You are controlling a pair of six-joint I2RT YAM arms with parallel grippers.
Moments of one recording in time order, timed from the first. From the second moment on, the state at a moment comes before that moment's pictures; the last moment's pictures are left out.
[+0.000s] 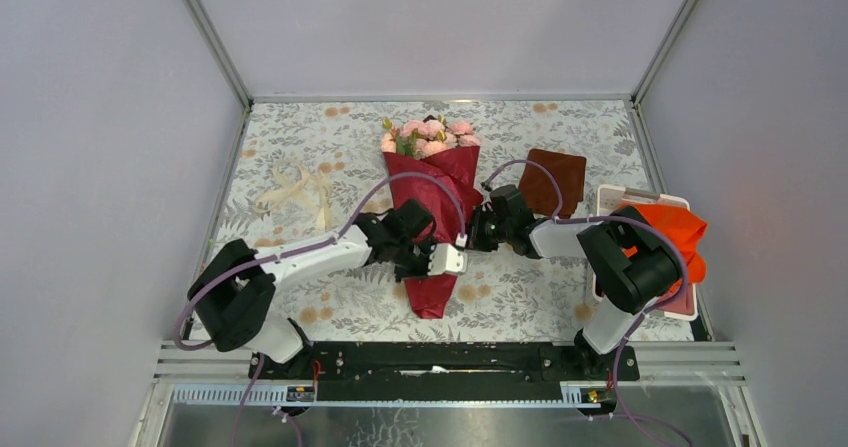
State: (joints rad) left arm -0.84 1.49 0.96 -0.56 0.44 0.75; right arm 0.54 1.70 0.67 0.24 -0.34 0.71
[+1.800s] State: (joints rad) left arm -0.19 2.03 1.41 -0.34 0.30 0.36; right arm 0.54 1.69 0.70 0.16 -0.33 0.66
